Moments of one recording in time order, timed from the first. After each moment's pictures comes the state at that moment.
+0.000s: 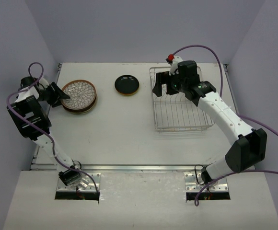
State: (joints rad) left arm 0.59 2.05 1.52 -0.62 0.69 -0.16; right arm 0.41 1.49 1.34 -0.42 -0.15 0.17
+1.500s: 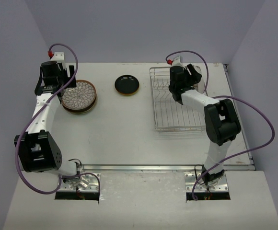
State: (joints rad) left arm 0.20 1.43 1.23 -0.28 -0.11 0.12; right arm 0.35 1.90 1.24 0.31 0.98 -0.59
